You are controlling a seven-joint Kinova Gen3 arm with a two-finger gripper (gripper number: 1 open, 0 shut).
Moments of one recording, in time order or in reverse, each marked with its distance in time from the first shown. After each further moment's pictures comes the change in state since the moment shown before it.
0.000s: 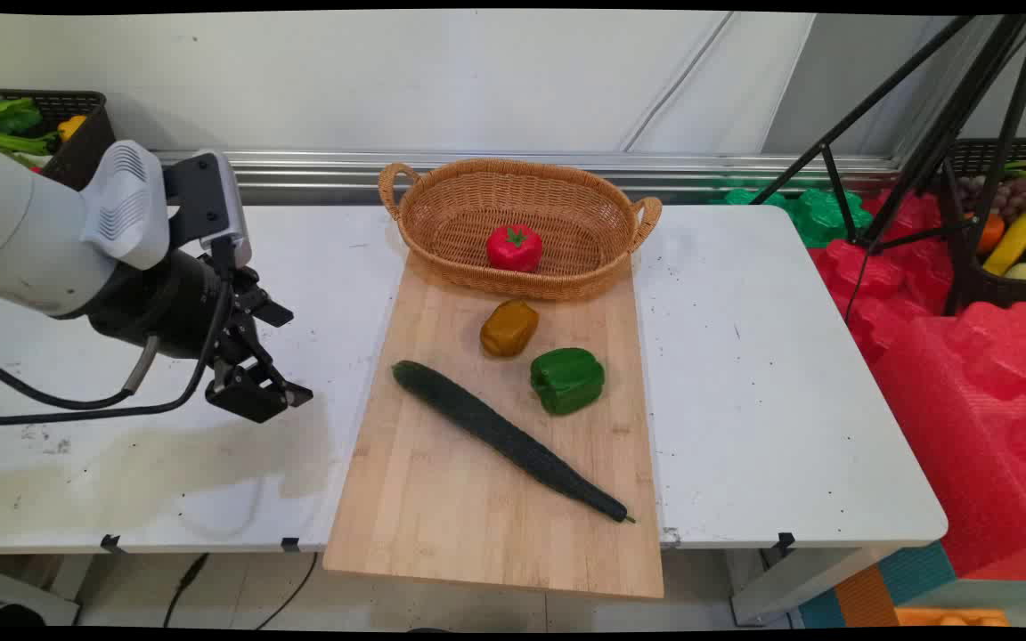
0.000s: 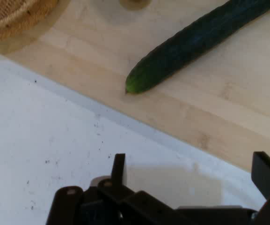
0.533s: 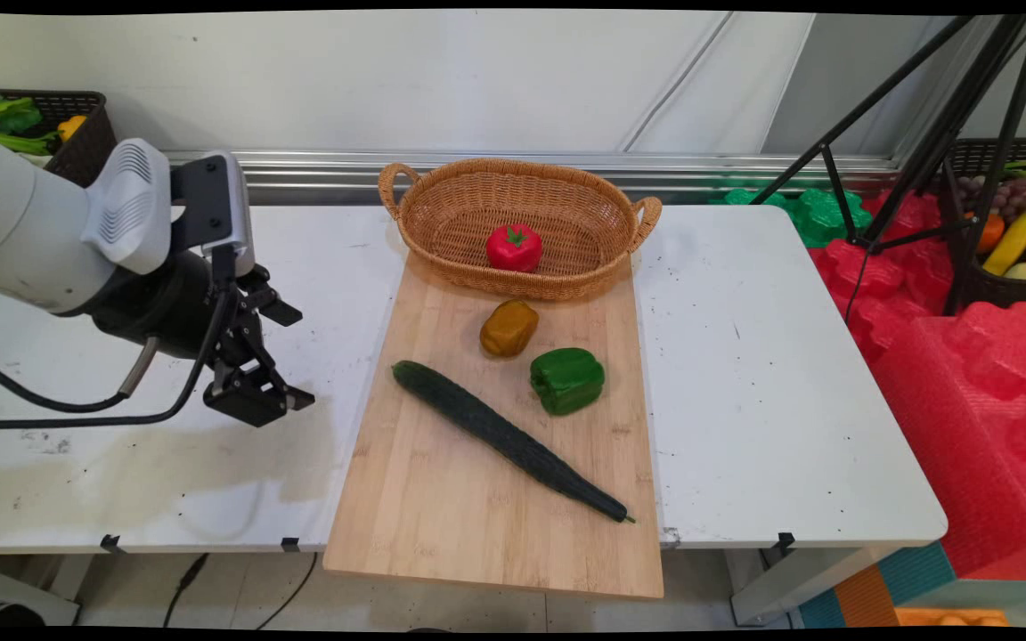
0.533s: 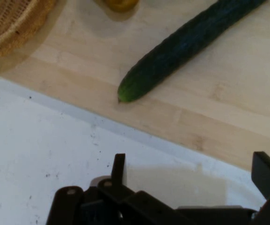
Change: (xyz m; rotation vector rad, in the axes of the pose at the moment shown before) arm 0.006 0.002 -0.003 -0.017 0.003 0.081
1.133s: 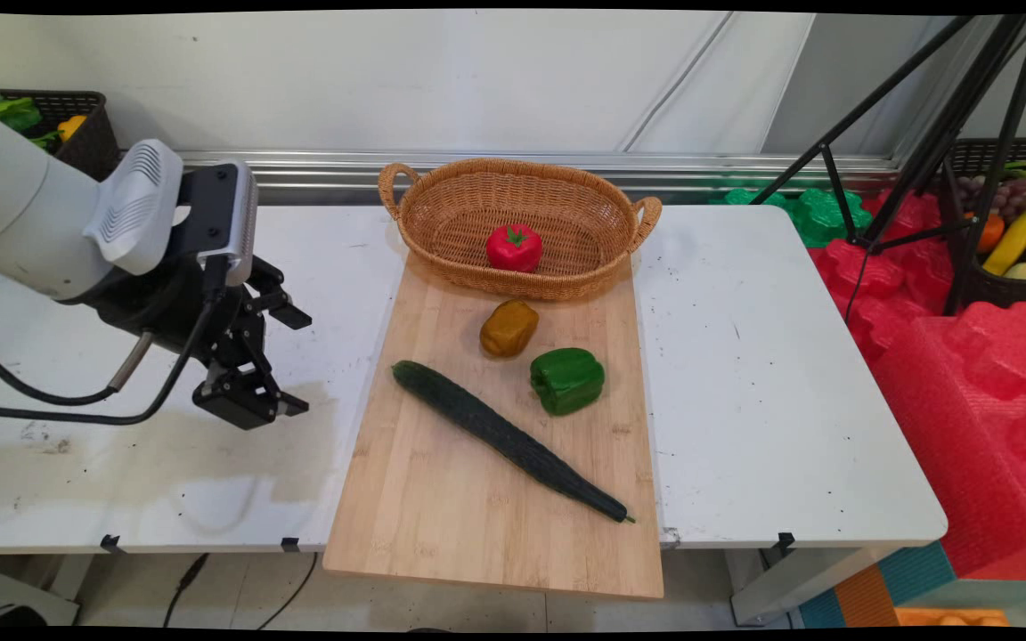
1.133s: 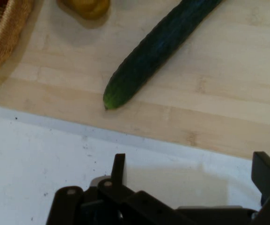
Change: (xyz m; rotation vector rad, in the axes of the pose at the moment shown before) arm 0.001 -0.014 0.004 -0.069 -0.003 0.139
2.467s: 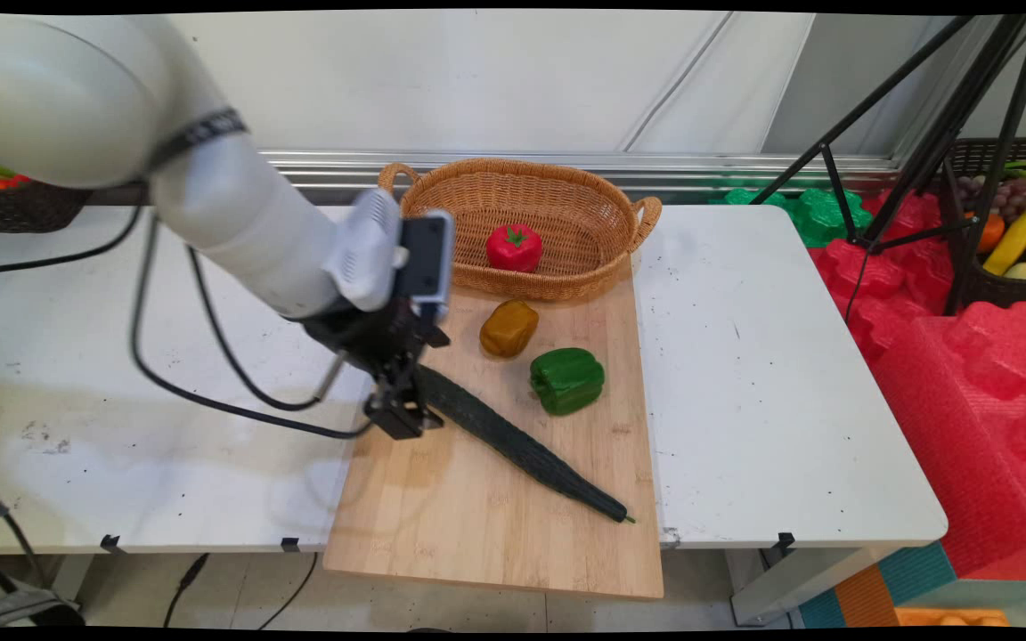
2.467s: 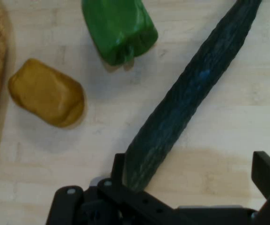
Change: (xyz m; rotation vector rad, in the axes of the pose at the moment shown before) arm 0.099 -0.003 0.094 -0.064 0.010 0.164
